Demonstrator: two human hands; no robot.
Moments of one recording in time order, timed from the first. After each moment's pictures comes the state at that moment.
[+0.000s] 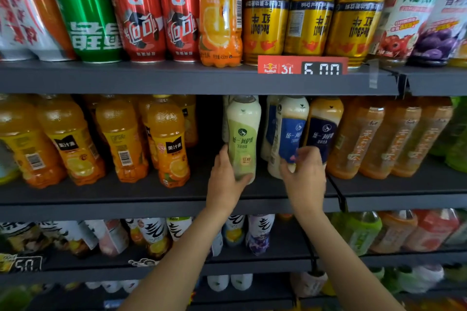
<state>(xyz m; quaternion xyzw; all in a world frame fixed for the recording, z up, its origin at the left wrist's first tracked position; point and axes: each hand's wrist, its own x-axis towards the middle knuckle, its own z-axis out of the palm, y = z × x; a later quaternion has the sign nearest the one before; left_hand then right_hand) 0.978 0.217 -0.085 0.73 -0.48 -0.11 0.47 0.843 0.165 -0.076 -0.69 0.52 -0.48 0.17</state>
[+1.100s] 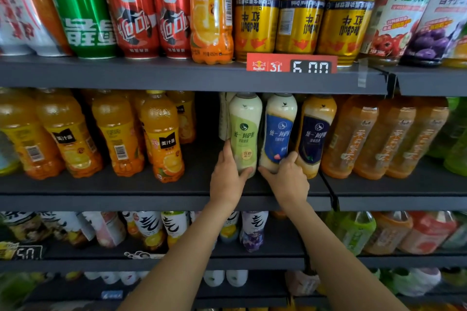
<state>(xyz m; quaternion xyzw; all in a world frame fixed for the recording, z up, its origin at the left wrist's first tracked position) 0.960 0.202 -0.092 0.74 -0.48 -0.08 0.46 0.851 0.148 -0.087 -0.74 0.59 -0.29 0.16</state>
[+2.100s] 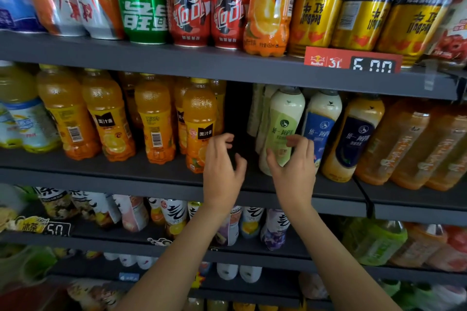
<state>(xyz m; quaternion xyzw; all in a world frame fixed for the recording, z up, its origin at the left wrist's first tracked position) 1.009 0.251 -0.094 0.66 -0.46 0.15 0.57 0.901 0.194 -0.074 -0.74 0.43 -0.51 0.12</state>
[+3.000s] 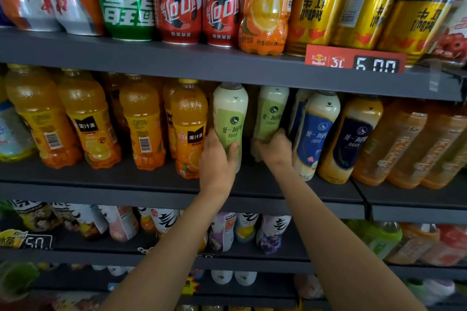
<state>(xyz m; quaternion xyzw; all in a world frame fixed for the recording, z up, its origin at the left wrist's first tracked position) 1.030 0.223 -0.082 0.72 -0.42 0.02 0.55 0.944 0.135 -0.058 -0.73 0.53 -0.32 0.30</state>
